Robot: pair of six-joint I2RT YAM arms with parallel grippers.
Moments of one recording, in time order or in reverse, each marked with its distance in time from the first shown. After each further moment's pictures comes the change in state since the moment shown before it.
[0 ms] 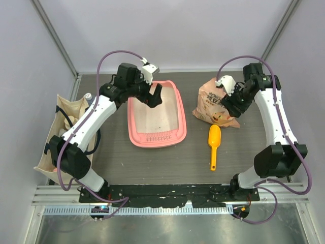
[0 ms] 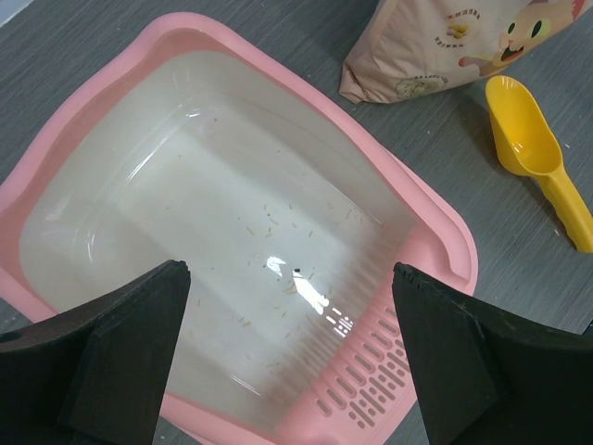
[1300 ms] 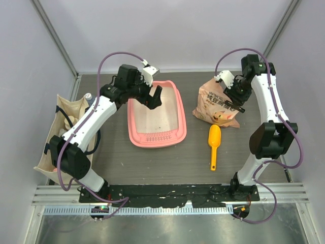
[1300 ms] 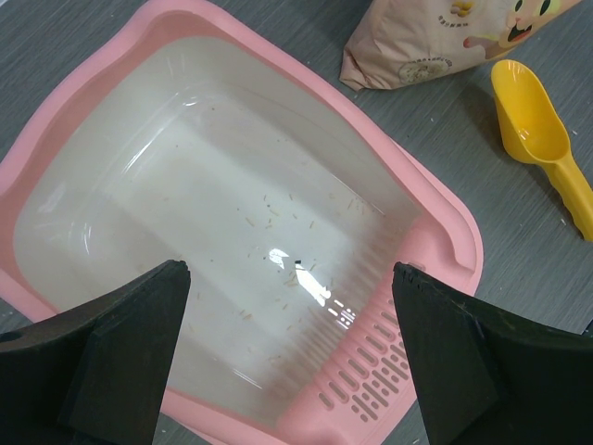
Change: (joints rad) left arm -0.005 -0.005 -0.022 -0.007 -0.001 0.018; right arm -0.035 0.267 0.235 -0.067 0.053 -0.134
